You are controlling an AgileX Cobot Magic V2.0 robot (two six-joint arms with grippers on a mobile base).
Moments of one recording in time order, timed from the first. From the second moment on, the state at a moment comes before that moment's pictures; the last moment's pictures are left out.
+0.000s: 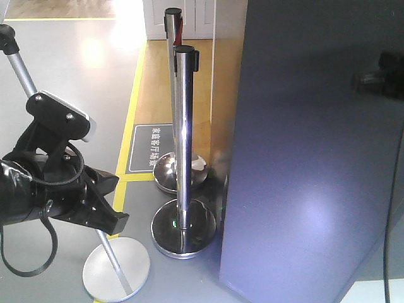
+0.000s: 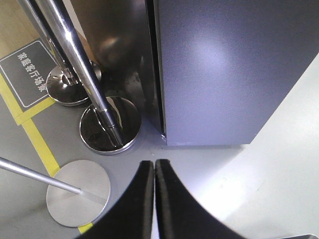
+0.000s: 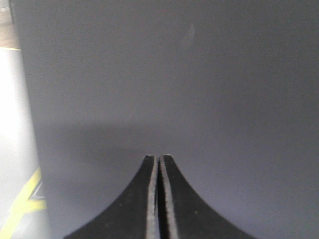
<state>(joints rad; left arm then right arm) -0.62 1.15 -0.88 0.11 0.56 -0.14 -0.02 1.34 -1.00 -0.07 -0.09 -0.02</state>
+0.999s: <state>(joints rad) -0.62 1.15 -0.88 0.11 0.55 -0.14 -0.08 1.86 -1.64 -0.02 0.40 0.03</state>
